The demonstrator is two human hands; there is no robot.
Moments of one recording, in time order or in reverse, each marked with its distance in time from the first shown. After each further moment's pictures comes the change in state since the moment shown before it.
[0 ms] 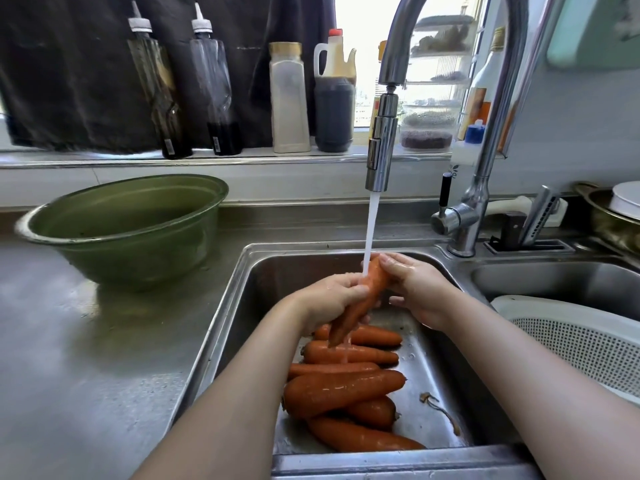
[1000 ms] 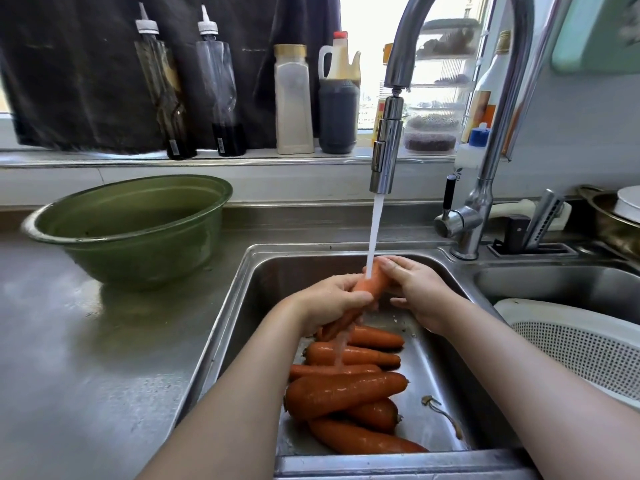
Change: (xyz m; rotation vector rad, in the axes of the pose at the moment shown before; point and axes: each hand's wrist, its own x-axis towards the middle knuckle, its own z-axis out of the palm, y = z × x) left_hand 0.000 -0.006 -0.007 -0.009 -0.028 0.028; right_hand 0.002 0.003 0.004 -0.068 0.038 -0.039
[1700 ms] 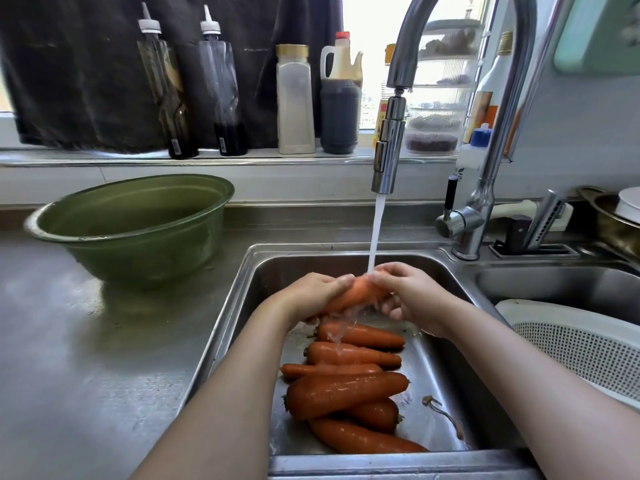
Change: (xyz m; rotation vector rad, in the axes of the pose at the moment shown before) left_hand -0.002 -0.012 -0.027 0.257 0.220 -0.121; right_hand -0.006 -0.001 0.004 -0.026 -0.079 0.062
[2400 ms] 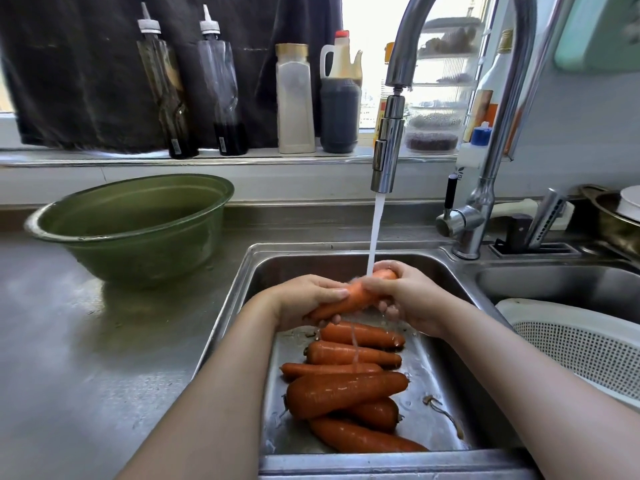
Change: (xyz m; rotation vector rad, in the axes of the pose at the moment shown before) left_hand -0.004 -0.003 -0.009 -0.328 -0.247 -0.042; right_hand -0.006 -0.008 0.007 0.073 -0.034 0.045
